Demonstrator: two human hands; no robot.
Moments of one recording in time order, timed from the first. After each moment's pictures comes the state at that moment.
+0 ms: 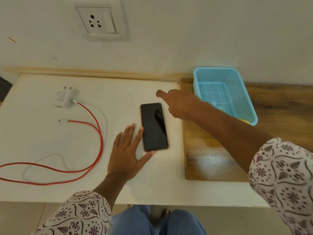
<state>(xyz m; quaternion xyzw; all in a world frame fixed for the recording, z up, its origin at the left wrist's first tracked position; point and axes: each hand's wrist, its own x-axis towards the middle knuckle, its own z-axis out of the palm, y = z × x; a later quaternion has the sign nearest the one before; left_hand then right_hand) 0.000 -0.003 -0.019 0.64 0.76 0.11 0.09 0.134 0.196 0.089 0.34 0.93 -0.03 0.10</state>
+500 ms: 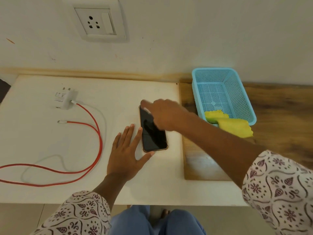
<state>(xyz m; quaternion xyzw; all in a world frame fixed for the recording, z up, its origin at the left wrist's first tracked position) -0.001 -0.004 -0.017 0.65 0.75 0.12 0.09 0.110 0.155 0.088 0.33 0.94 -0.11 0.07</state>
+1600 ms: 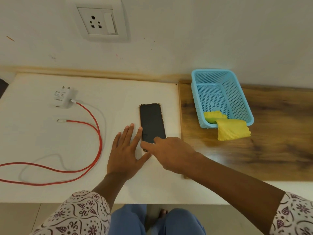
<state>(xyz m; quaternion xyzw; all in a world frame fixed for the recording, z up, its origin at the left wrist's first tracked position) -0.001 -0.004 -0.017 0.65 0.75 0.12 0.11 0.145 0.072 0.081 0.26 0.94 -0.12 0.15</state>
